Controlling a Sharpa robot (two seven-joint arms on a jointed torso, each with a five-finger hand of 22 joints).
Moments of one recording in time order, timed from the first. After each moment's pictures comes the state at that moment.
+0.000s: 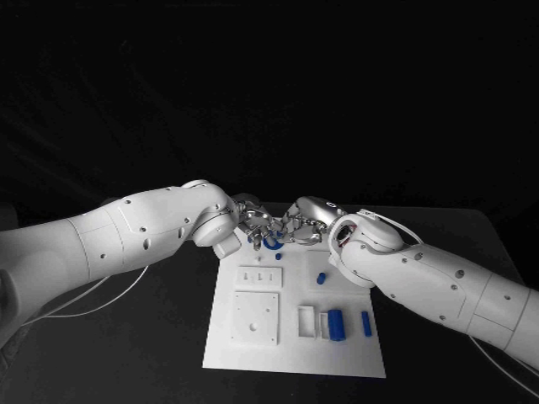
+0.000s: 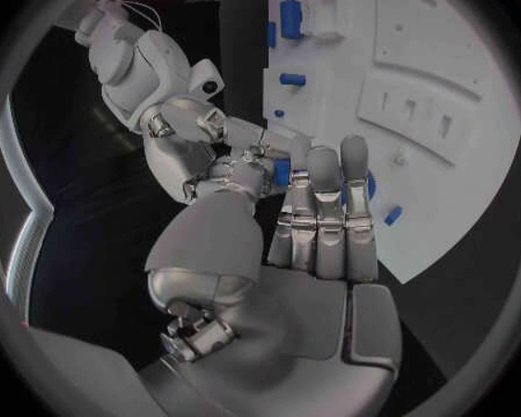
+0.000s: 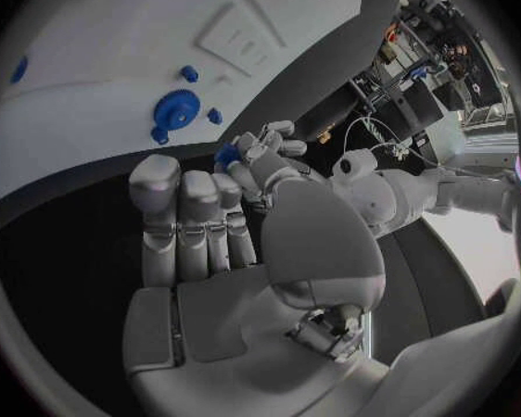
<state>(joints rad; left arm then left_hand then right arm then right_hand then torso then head) 1.37 -0.48 -0.15 1.12 -0.59 0.02 -0.35 1.13 0.10 0.16 -0.11 0.56 1.15 0.05 0.07 0.73 1.47 -0.03 0.19 0.18 1.30 -0.08 0.93 0.63 0.05 1.10 -0.10 0.67 0.90 1.02 -0.49 0.21 1.25 -1.58 -0.25 -0.15 1.23 -0.06 0.30 -0.19 0.16 1.14 0.08 0.07 0.07 1.26 -0.01 0.93 1.22 1.44 -0.08 0.99 1.07 0.07 1.47 -0.11 0.79 1.31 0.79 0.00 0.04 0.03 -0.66</state>
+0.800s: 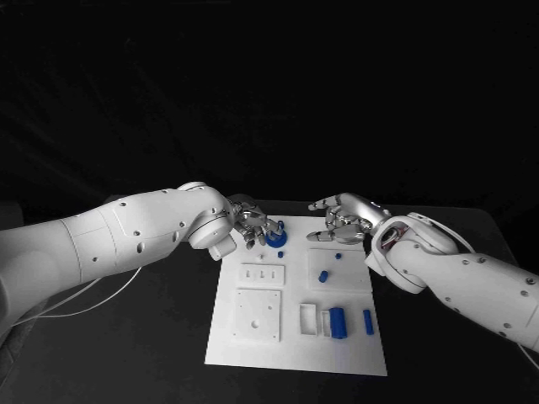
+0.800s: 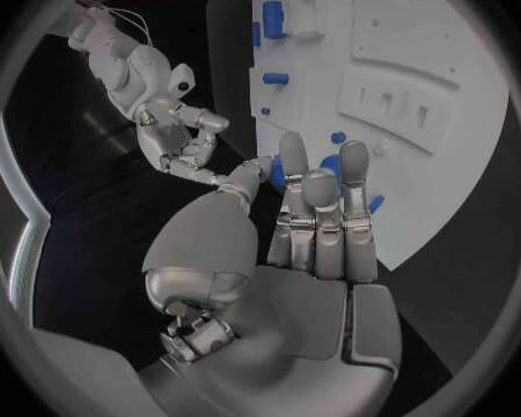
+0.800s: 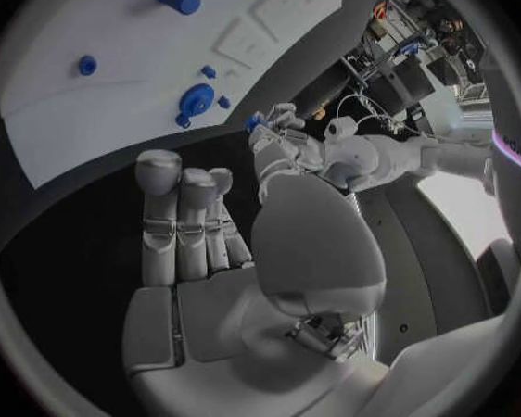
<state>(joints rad) 1.36 -0.53 -0.16 1.18 -0.65 -0.03 -0.37 1.08 0.07 0.18 -0.16 0.64 1.17 0.07 0.07 0.81 1.47 -0.06 0.44 0.30 1.32 -0.12 1.16 0.67 0.04 1.14 -0.14 0.71 1.06 0.98 -0.70 0.26 1.36 -1.41 -0.29 0.00 1.35 -0.13 0.01 0.03 0.28 0.84 0.14 0.06 0.06 1.10 0.03 0.90 1.01 1.37 -0.04 0.94 1.01 0.11 1.46 -0.06 0.60 1.31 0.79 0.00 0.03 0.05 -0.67</state>
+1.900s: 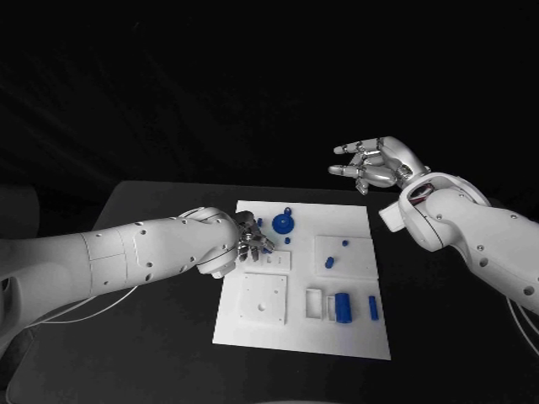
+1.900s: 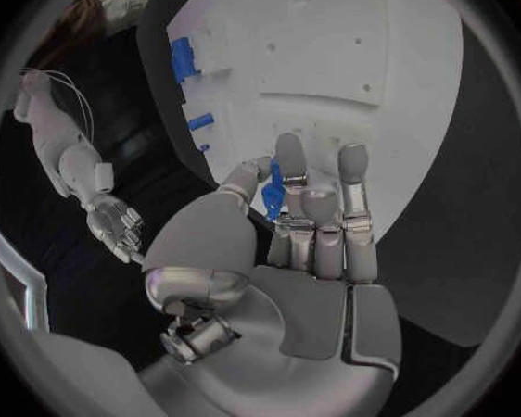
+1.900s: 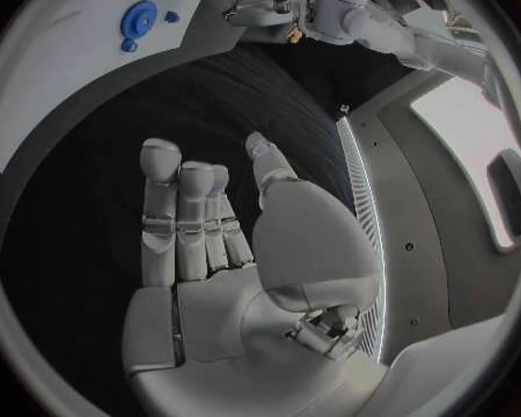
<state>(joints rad) 1.26 -0.56 -0.24 1.26 -0.91 -0.22 -0.46 1.06 0.06 0.19 -0.18 0.66 1.18 0.08 0.06 0.85 1.47 -0.07 0.51 0.32 1.32 -0.13 1.25 0.70 0.04 1.20 -0.15 0.57 1.25 0.95 -0.66 0.46 1.31 -1.10 -0.31 0.09 1.28 -0.05 -0.03 -0.09 0.34 0.90 0.14 0.06 0.06 1.08 0.03 0.89 0.94 1.35 -0.04 0.90 0.94 0.12 1.46 -0.06 0.46 1.31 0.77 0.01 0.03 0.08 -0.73</state>
